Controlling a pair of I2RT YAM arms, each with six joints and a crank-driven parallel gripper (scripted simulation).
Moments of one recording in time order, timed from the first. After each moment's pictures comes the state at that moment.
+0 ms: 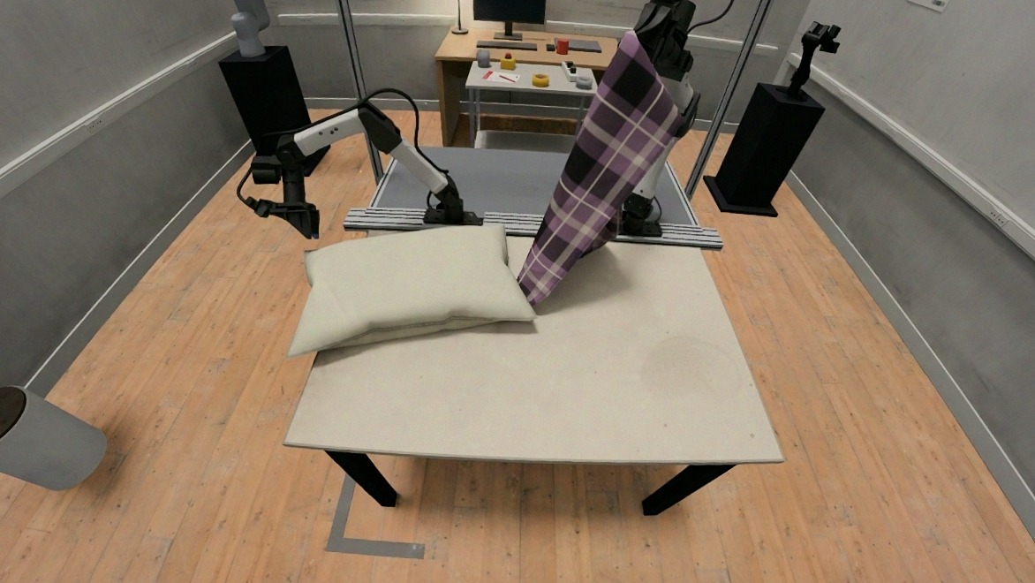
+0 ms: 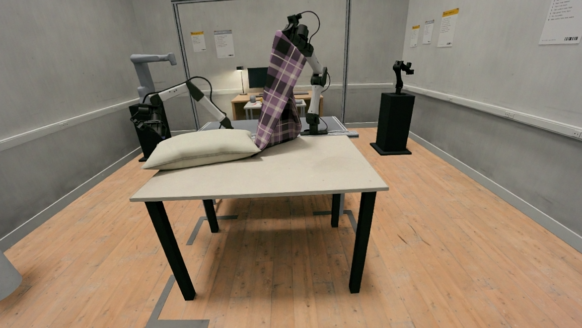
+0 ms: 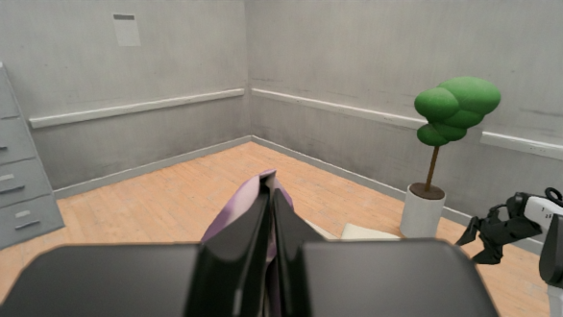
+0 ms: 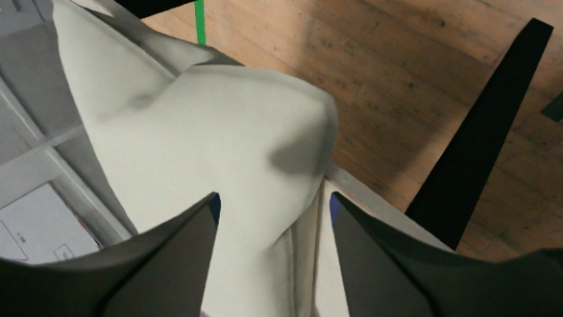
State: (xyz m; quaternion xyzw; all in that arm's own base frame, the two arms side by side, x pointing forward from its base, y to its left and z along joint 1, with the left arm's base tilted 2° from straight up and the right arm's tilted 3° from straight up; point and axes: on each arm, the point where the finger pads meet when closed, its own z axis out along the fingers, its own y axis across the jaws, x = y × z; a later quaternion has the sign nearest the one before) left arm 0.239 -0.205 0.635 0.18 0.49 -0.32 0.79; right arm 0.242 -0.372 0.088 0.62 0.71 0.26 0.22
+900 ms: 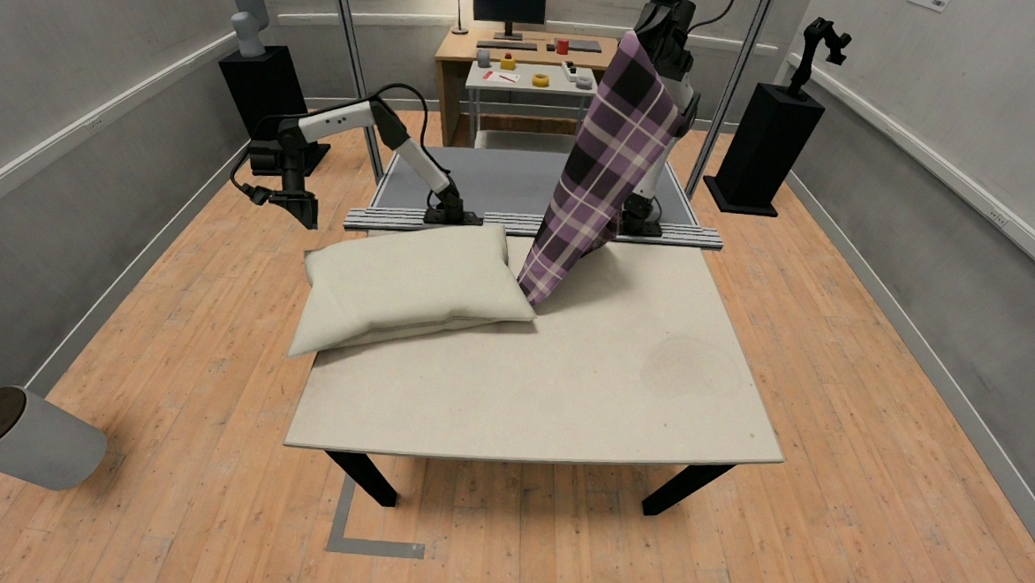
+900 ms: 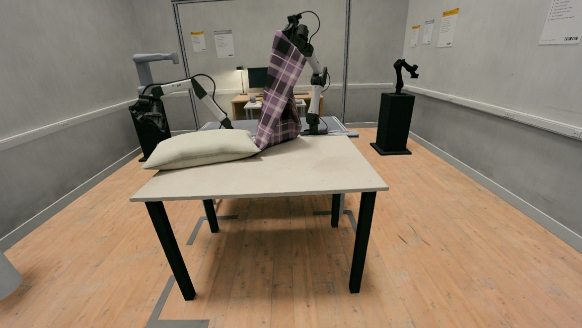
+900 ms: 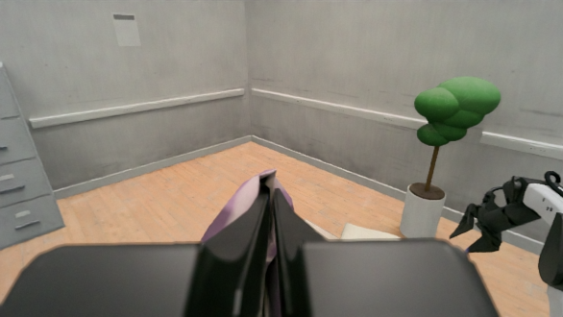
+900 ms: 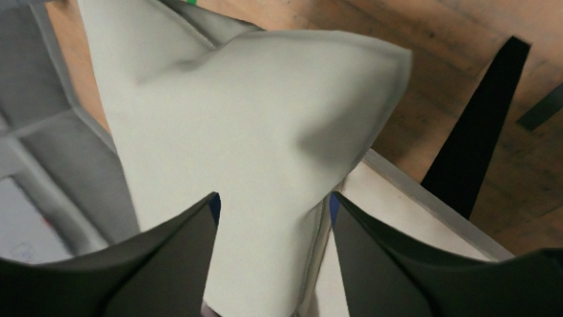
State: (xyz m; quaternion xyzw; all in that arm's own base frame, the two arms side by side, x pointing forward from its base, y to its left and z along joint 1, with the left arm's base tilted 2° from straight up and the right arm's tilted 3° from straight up) left arm 0.239 -0.205 0.635 0.18 0.49 -0.32 0.79; right arm 0.255 -0.355 0.135 0.59 0.74 0.23 0.23
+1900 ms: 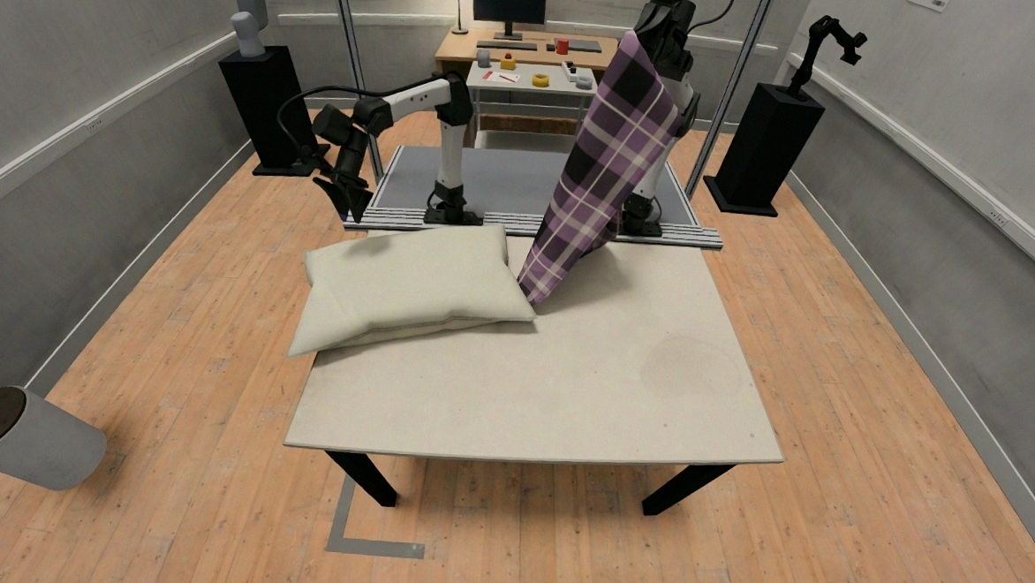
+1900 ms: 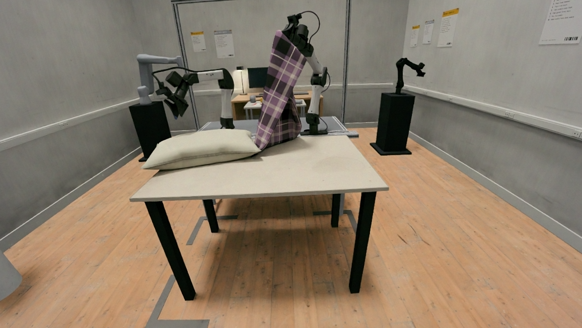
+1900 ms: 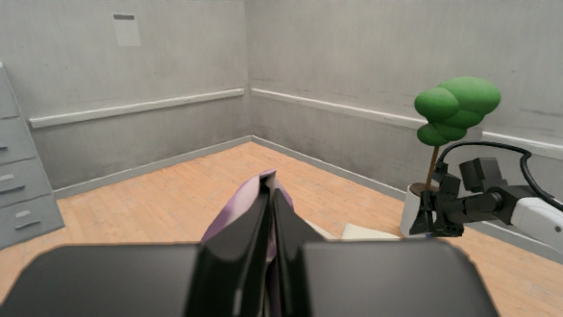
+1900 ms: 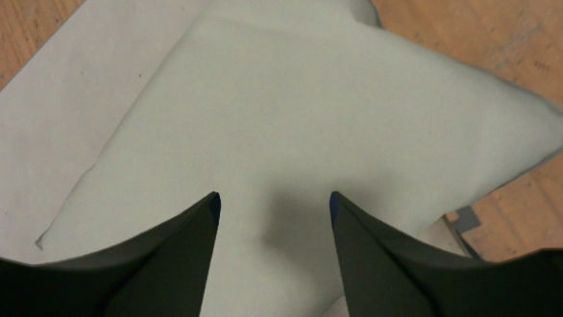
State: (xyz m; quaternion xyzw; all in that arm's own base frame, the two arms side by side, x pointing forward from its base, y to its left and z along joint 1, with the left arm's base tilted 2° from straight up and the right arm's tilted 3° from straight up) left arm 0.239 -0.205 0.635 0.18 0.49 -0.32 0.79; right arm 0.326 -0.207 0.226 0.32 0.85 0.05 0.41
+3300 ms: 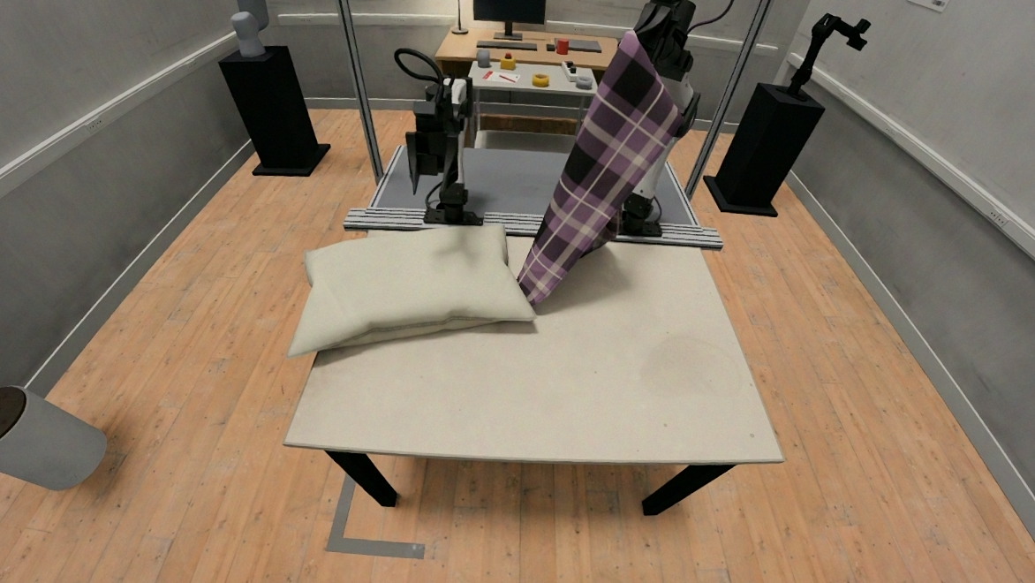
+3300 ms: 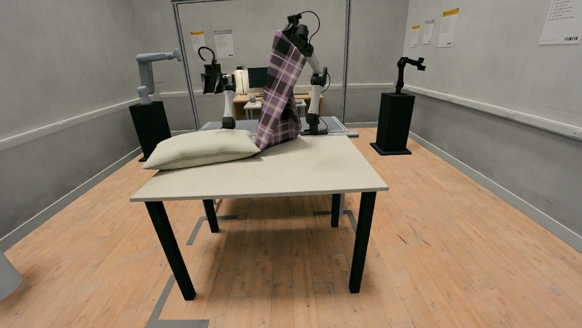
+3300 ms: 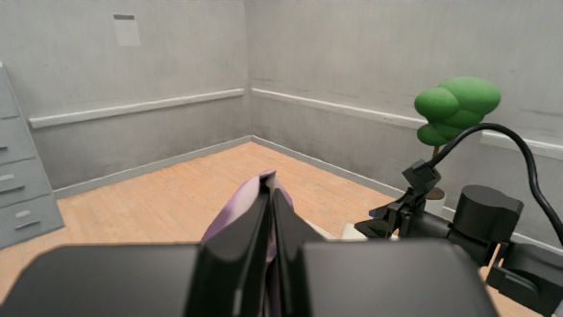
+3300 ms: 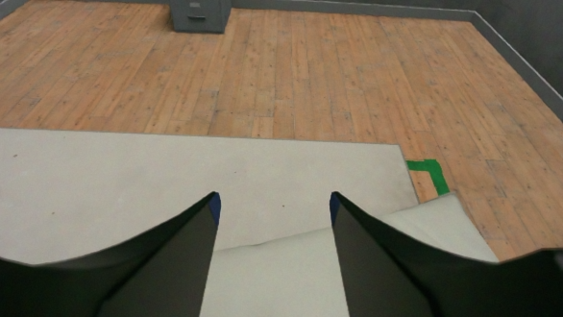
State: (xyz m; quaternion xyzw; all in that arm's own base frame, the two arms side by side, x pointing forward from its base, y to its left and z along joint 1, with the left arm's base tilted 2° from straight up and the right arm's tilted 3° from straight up) left arm 0.239 -0.205 0.635 0.18 0.49 -0.32 0.79; right arm 0.383 0.001 0.359 0.00 0.71 0.00 0.71
